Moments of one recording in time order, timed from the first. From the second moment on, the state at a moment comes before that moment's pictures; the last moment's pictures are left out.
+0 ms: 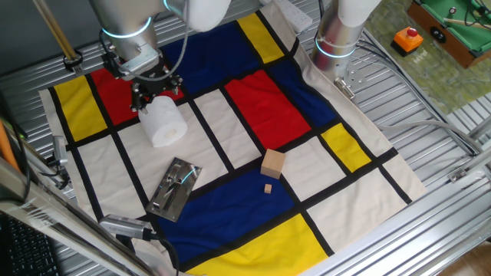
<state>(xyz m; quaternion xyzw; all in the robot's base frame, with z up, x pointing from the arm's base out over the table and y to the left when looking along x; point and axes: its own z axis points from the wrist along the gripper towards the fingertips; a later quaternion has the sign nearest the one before) 0.566 -0.045 0.146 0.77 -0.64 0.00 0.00</state>
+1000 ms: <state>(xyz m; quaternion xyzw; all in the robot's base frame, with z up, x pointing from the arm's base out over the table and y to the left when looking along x) 0.569 -0.051 0.128 0.75 -0.66 0.00 0.00</state>
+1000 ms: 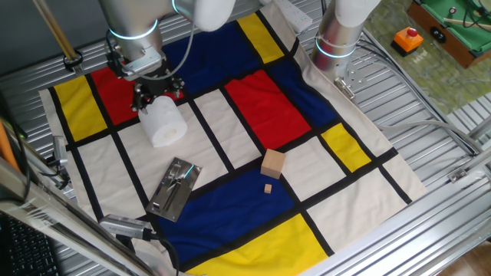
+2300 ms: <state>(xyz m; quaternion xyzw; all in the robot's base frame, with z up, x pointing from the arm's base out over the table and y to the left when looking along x) 0.575 -0.051 0.113 0.74 -0.67 -0.01 -0.01</state>
